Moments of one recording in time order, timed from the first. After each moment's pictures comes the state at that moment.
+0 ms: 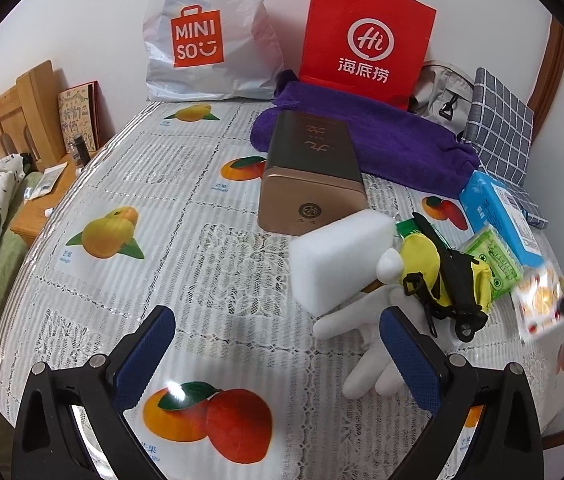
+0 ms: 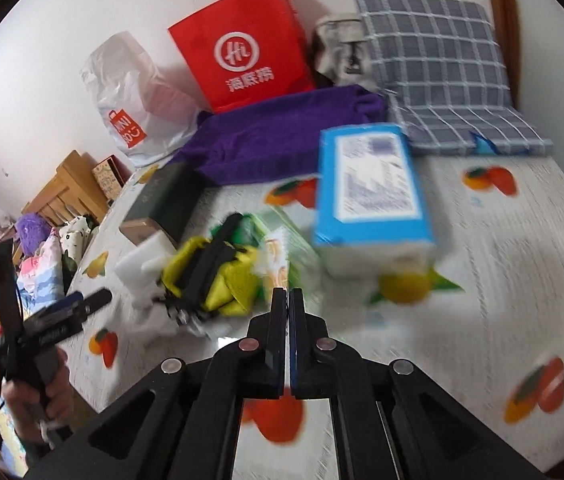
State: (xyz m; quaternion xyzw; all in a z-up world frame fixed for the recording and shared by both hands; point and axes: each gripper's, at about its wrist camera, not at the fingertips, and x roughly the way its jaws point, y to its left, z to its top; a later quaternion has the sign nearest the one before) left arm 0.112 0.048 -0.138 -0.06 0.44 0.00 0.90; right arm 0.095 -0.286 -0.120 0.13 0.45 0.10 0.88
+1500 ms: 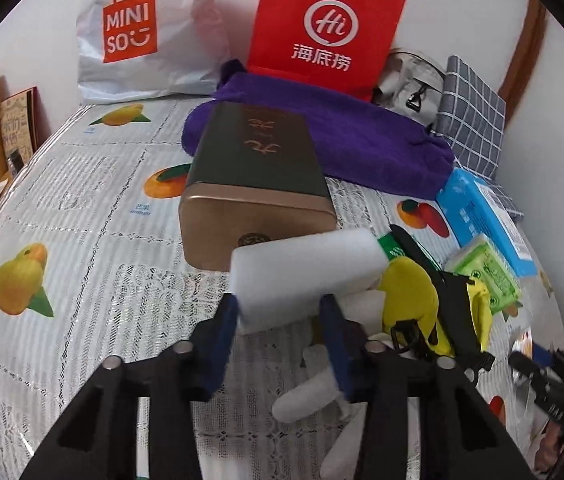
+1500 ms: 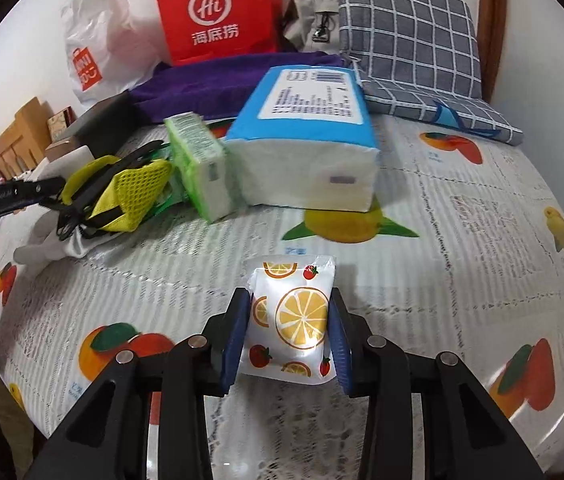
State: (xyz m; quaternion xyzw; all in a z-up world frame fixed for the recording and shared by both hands) left arm 0.168 0.032 -0.168 -0.07 0.43 -0.09 0.89; right arm 0.091 -0.276 -0.182 0.01 0.45 0.03 0.89
